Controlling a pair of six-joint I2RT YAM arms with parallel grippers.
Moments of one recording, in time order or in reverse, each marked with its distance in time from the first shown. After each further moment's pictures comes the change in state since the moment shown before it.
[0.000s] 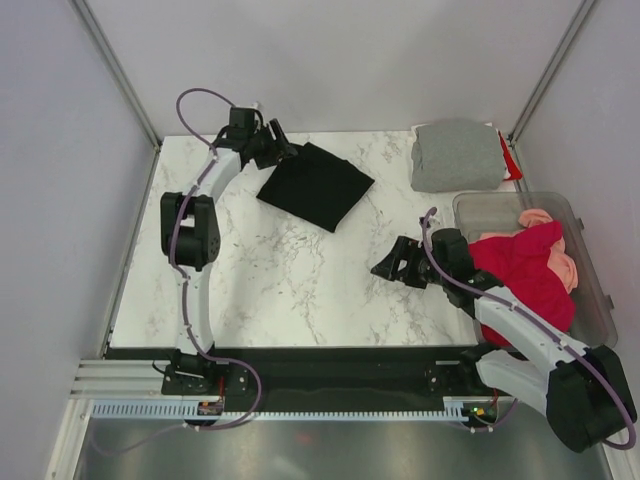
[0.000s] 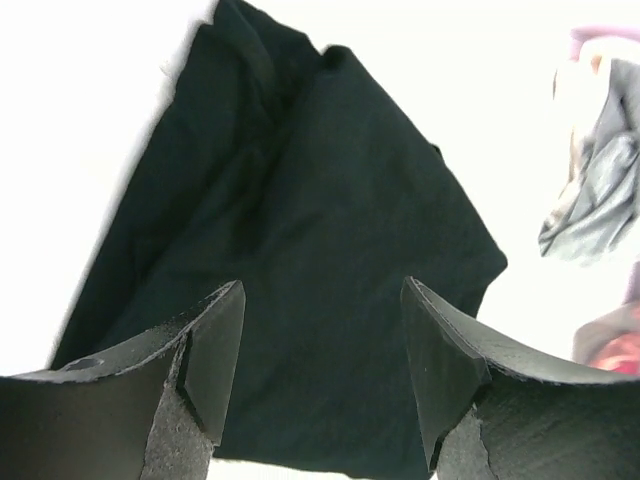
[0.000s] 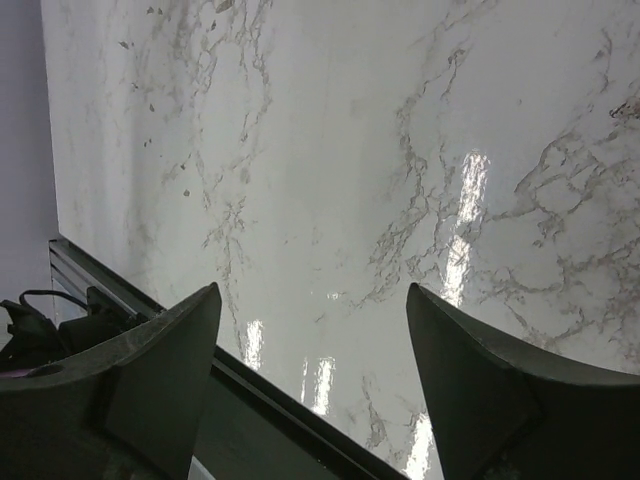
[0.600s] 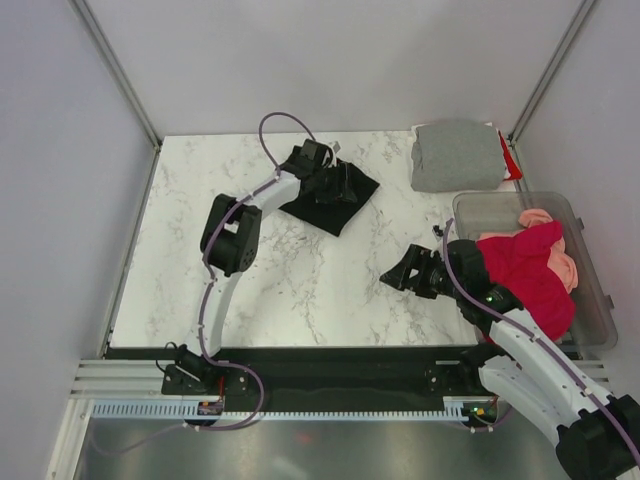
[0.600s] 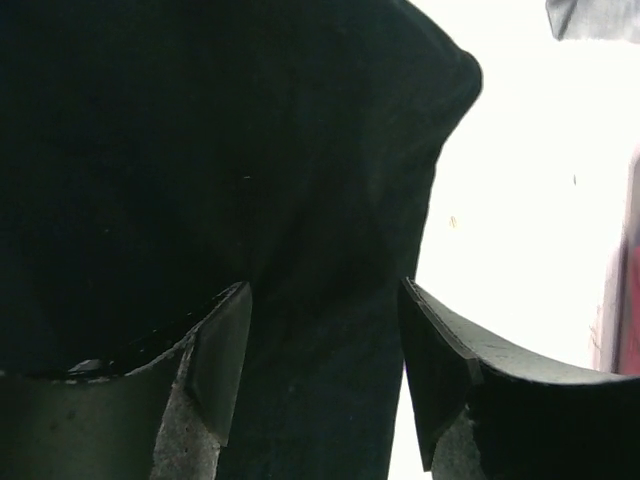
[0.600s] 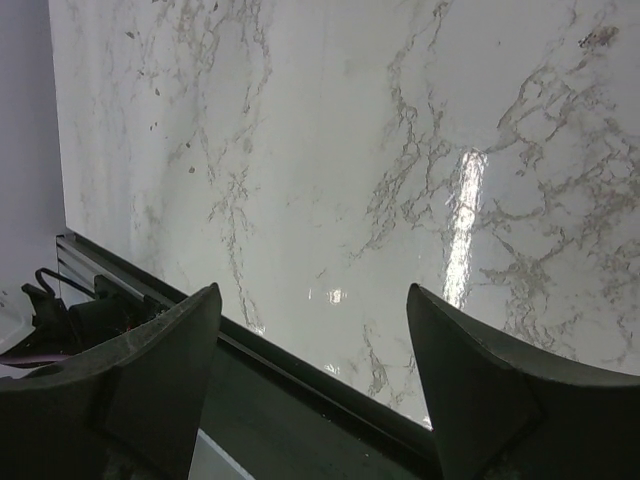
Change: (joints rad) left arm -0.315 0.101 -0.053 0.015 0.022 0.073; right arm 0.000 -0.252 -0.020 -0.193 0.018 0.034
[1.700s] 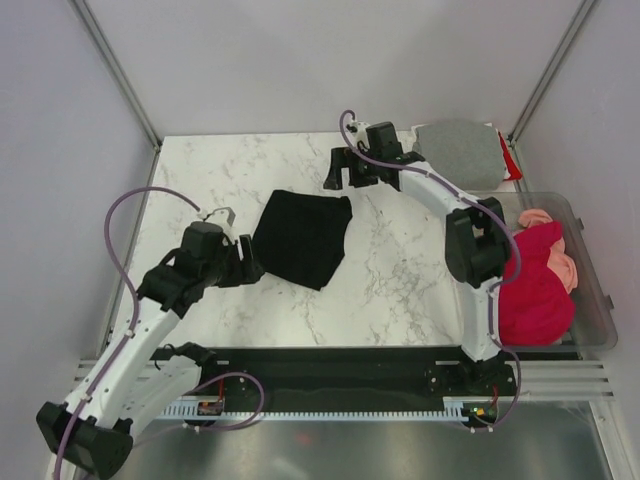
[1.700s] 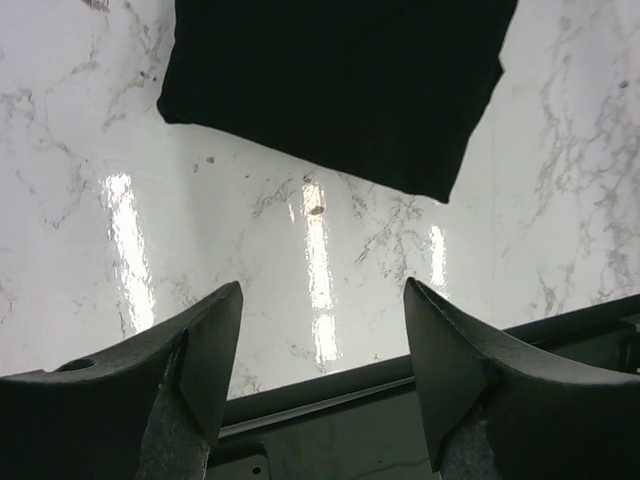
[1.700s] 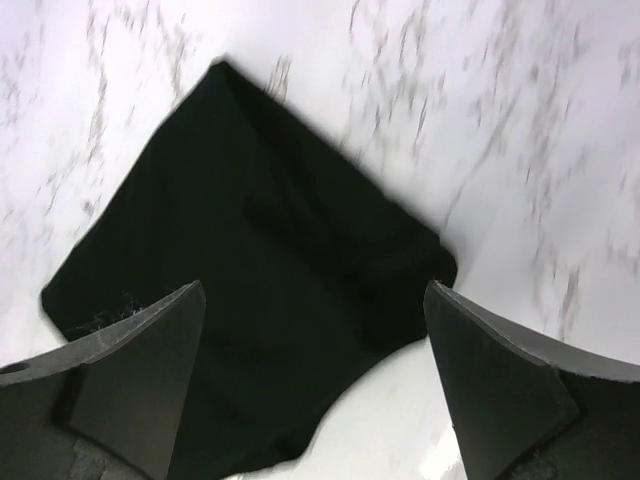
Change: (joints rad) left arm 0.083 -1.540 -1.120 -0.429 -0.333 0.019; right arm 0.000 1.248 1.186 -0.023 -0.064 -0.461
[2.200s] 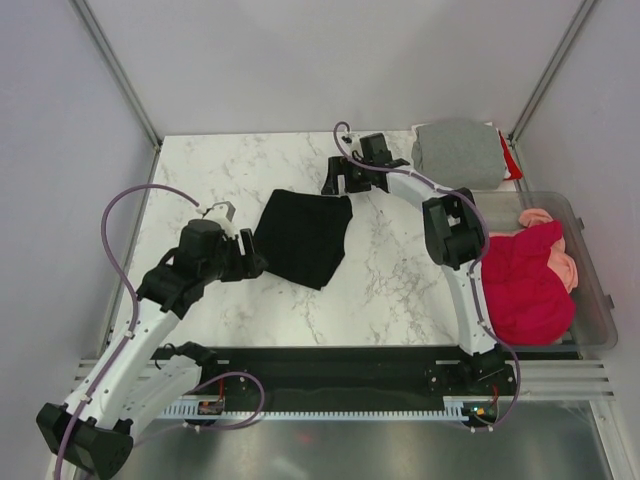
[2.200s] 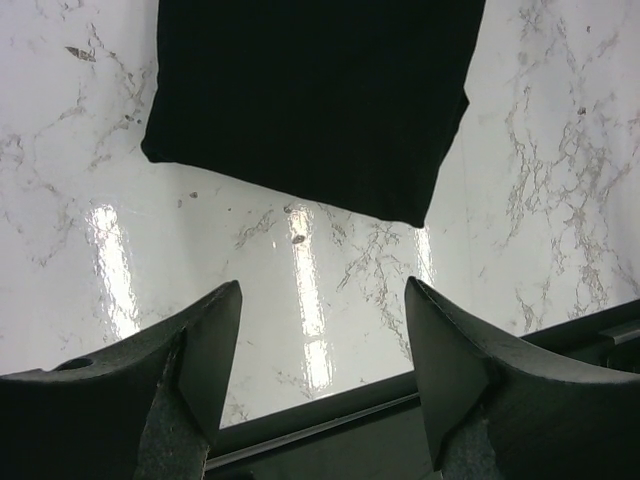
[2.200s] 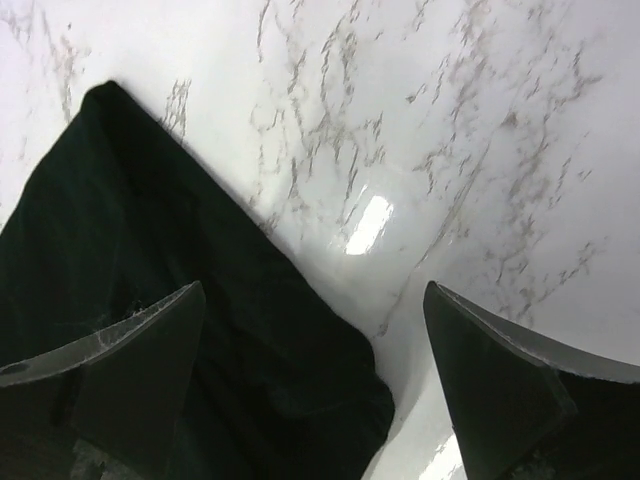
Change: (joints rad) left arm 0.000 -0.047 -0.010 0.084 0.019 0.000; right arm -0.019 0.399 0.294 0.051 -0.034 -0.033
